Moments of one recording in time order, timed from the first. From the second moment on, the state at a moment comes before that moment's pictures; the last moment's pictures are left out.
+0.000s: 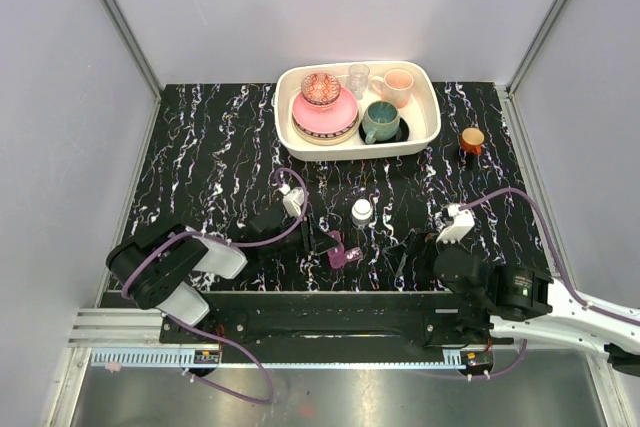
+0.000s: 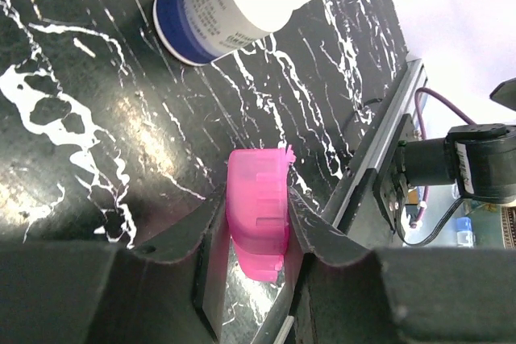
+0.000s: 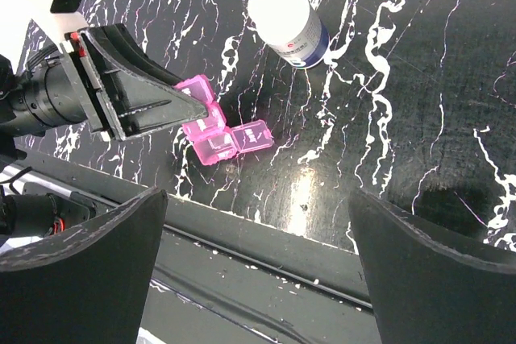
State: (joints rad) left arm -0.76 1.52 0.30 0.87 0.36 -0.78; right arm 1.27 0.44 0.58 -0.73 0.64 0.97
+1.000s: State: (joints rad) left arm -0.74 1.53 0.37 0.64 0.27 -0.67; right arm 1.24 0.90 0.75 -0.71 0.74 0.94
